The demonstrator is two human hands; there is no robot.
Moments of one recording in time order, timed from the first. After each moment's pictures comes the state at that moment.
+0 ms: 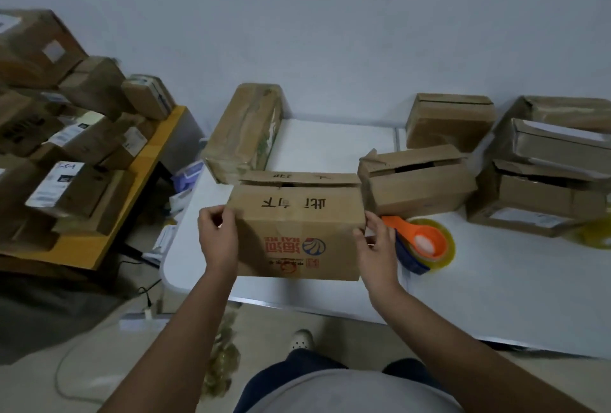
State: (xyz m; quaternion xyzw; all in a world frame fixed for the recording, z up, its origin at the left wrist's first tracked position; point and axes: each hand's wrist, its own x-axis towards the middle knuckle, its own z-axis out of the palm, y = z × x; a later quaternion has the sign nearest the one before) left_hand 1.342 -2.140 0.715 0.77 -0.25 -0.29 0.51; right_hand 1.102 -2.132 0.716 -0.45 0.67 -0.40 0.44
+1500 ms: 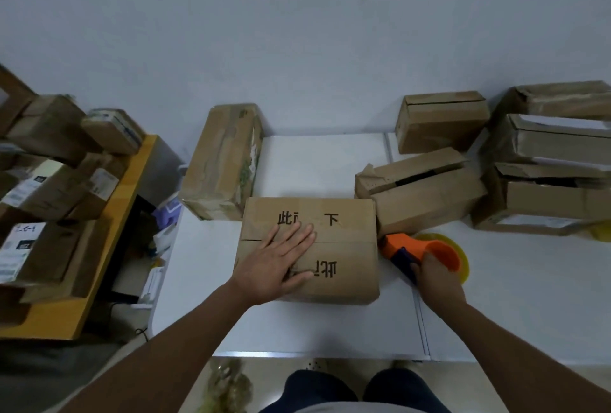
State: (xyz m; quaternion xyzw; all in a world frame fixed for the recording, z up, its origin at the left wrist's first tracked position) left_hand 1.333 -2.222 0.663 0.43 -0.90 -0.11 -0.01; right_hand 0.988 -2.215 0.599 -0.49 0.80 -0.09 0.35
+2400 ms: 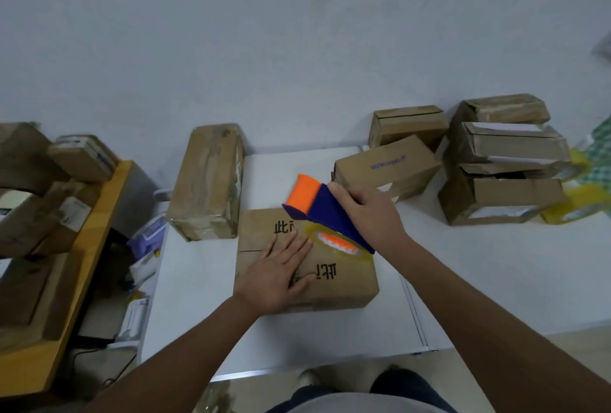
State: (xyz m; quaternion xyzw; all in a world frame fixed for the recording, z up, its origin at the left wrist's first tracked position) left_hand 1.332 -2.221 0.655 0.43 -0.90 -0.10 0.02; right_hand 1.110 -2.237 0.784 -0.61 0.68 -0.30 0.28
